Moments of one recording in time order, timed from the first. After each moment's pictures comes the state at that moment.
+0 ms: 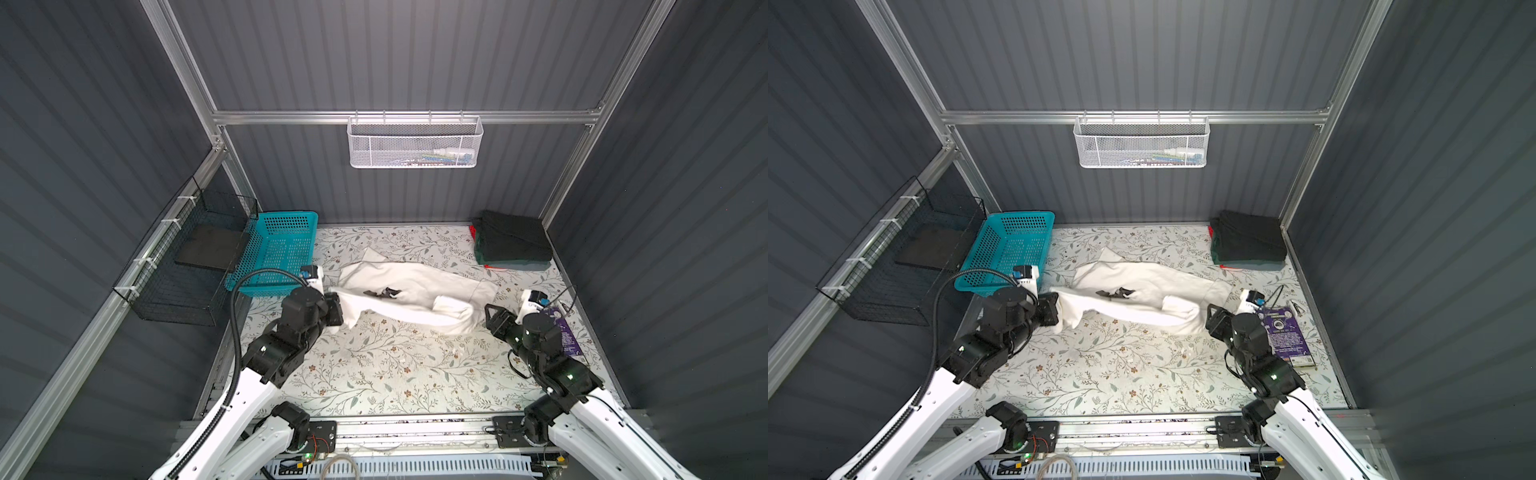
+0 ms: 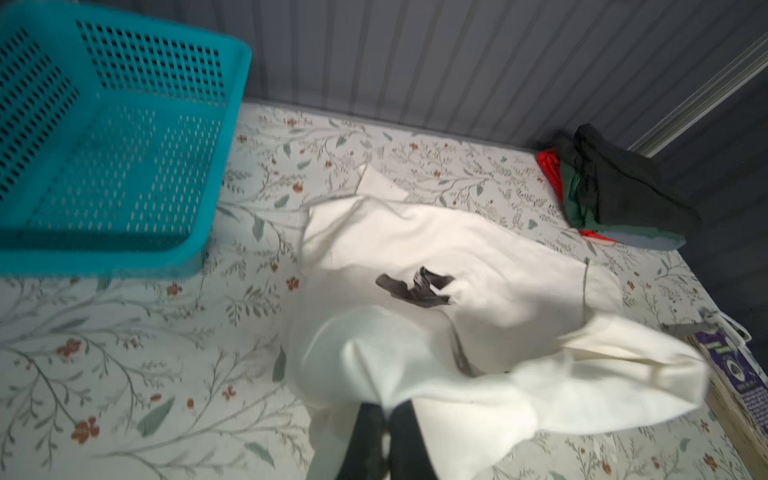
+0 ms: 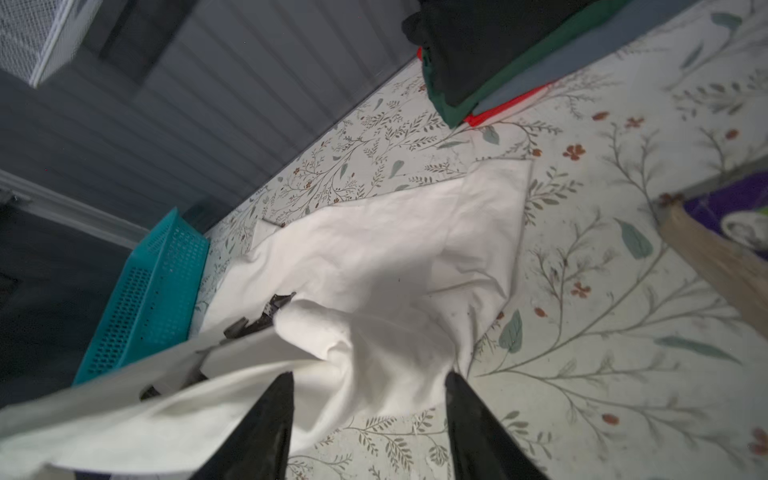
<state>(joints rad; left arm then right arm) -0.52 0.75 0.78 -0.55 -0.19 -0.44 0.47 0.53 0.44 -0.35 0.25 0.83</state>
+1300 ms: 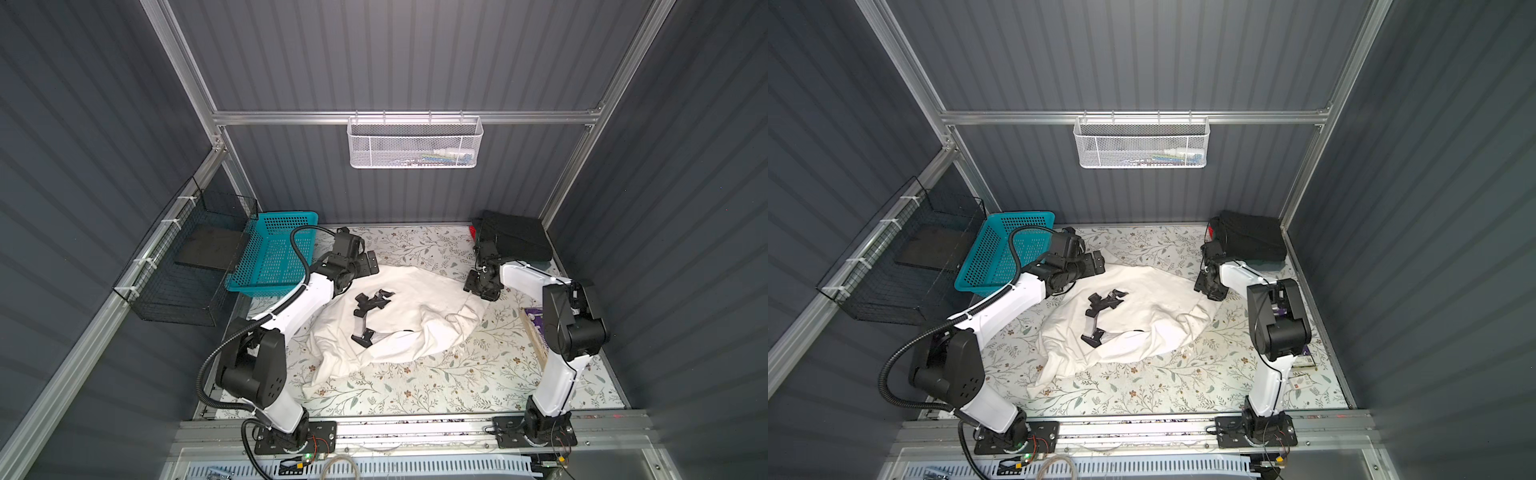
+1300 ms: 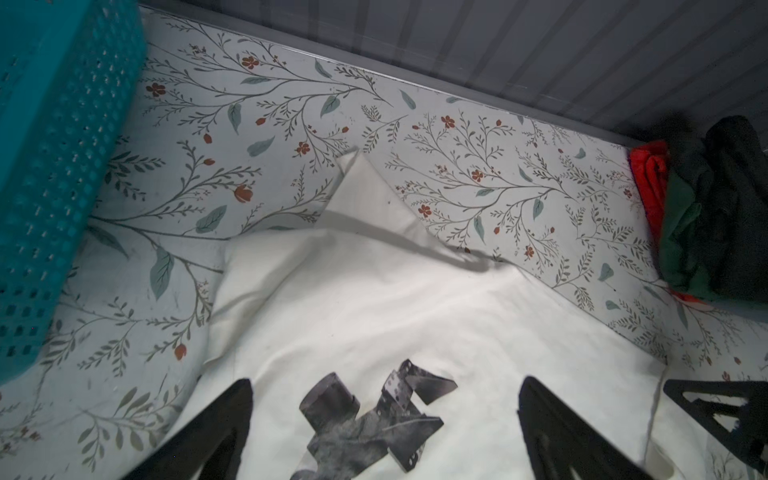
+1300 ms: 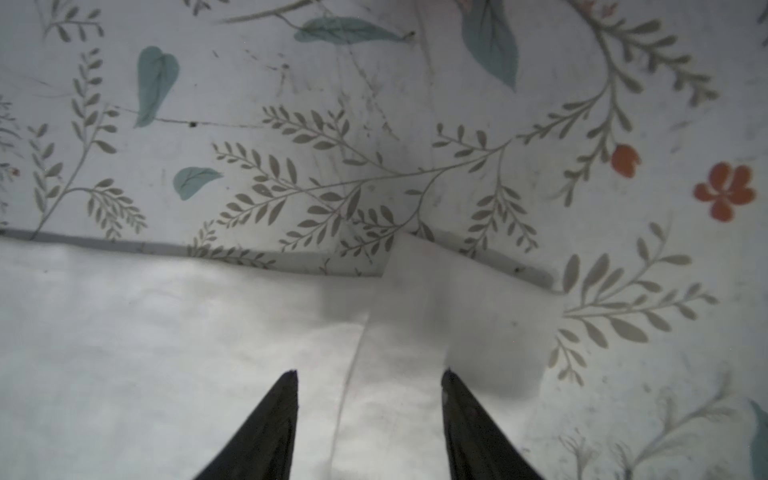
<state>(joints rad) -0.40 1.64 1.26 -0.35 -0.10 -0.48 0.21 1.91 1.26 -0.57 0.06 0.59</state>
